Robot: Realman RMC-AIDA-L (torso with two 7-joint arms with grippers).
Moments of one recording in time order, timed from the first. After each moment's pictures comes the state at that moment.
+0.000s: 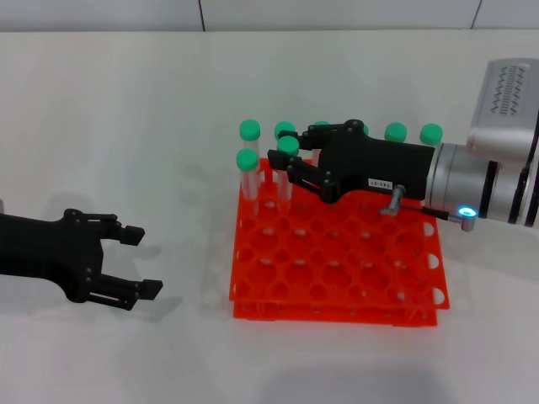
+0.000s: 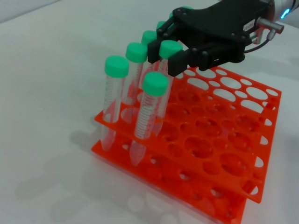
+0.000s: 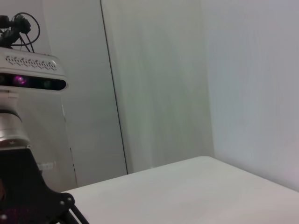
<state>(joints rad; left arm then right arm) -0.37 -2.06 0.85 1.13 2.24 1.78 -1.63 0.56 2.03 -1.78 -0.61 -0.88 -1.01 1.09</state>
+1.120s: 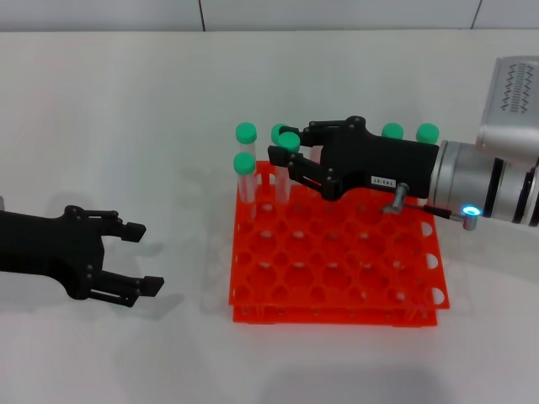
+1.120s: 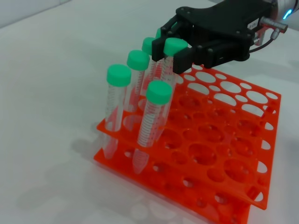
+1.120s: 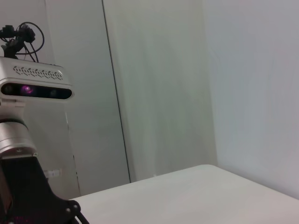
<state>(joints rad) -0.37 -2.06 0.85 1.13 2.23 1.78 -1.63 0.55 2.02 -1.78 -0.62 -0.87 -1.03 1.09</state>
